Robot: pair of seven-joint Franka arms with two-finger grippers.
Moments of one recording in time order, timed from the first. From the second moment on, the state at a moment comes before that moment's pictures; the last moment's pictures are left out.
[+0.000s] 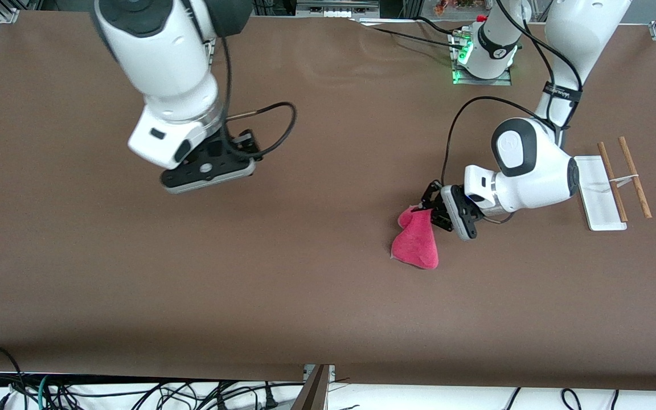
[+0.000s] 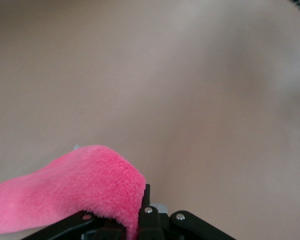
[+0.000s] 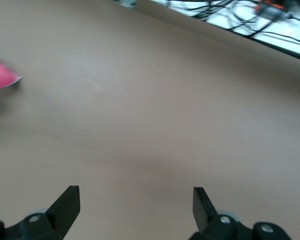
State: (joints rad) left arm -0.07 0.42 -0.17 -1.91 -0.79 2.27 1.24; right arm 0.77 0.49 -0.41 -1.02 0.09 1.59 0.14
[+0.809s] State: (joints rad) left arm -0.03 0.42 0.09 -1.67 -0.41 1.78 1.03; right arm 0.49 0.49 -0.42 -1.05 0.09 1.57 -0.07
